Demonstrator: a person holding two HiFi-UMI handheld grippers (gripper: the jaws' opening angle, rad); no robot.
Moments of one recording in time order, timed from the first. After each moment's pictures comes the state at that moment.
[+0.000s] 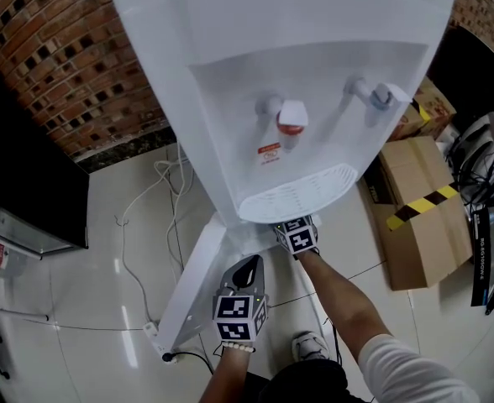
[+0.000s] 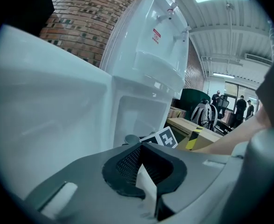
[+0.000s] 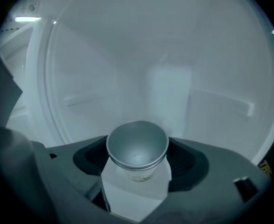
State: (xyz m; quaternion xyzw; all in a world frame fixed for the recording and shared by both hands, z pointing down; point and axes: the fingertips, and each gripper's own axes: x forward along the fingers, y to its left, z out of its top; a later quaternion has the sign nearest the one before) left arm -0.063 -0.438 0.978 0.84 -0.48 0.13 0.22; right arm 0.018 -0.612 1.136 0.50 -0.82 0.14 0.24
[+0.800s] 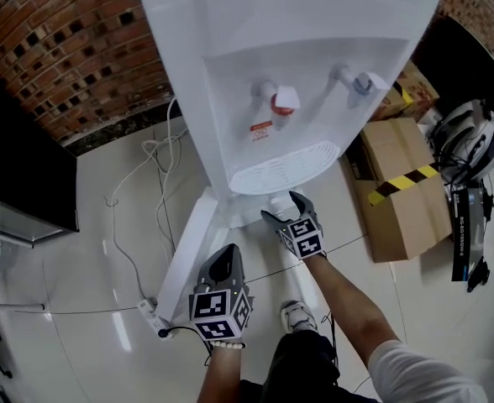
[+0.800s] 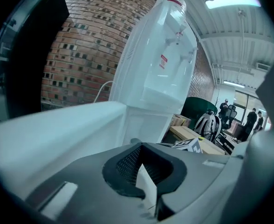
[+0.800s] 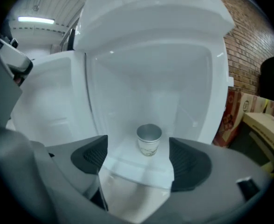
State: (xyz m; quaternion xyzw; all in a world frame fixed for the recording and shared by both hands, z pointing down) left arm -0.102 -0.400 0.922 0.80 -0.53 0.10 0.25; right arm 0.034 -0.518 1.058 0.50 -0.83 0.13 0.22
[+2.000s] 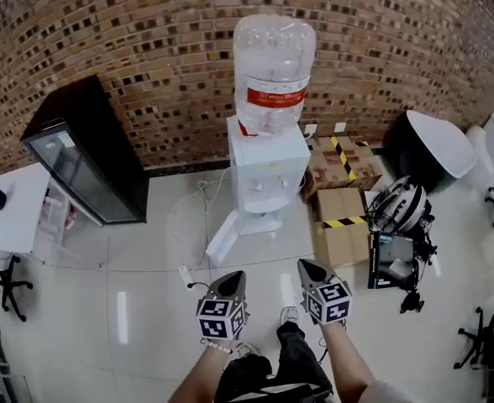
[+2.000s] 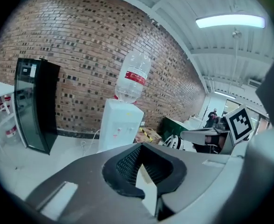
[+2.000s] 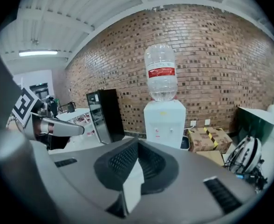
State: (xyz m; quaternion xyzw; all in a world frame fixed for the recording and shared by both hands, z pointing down) left arm -0.088 -0.102 0.416 0.81 -0.51 0.10 0.26; right arm 0.073 -0.129 0.408 0.49 -0.84 0.16 0.19
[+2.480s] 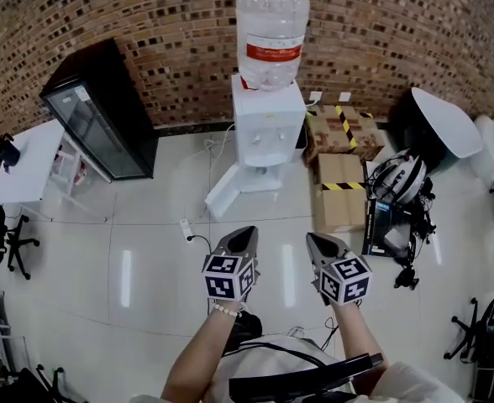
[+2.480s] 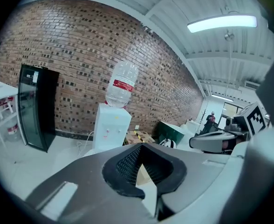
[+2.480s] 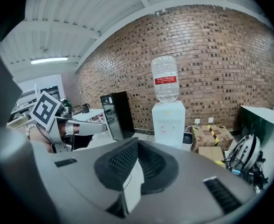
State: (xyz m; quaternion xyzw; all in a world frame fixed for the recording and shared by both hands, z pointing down) left arm -0.024 -0.021 0.357 0.82 -0.51 0.07 0.26; right arm 0.113 -0.007 0.340 0.44 -0.86 0.17 0.19
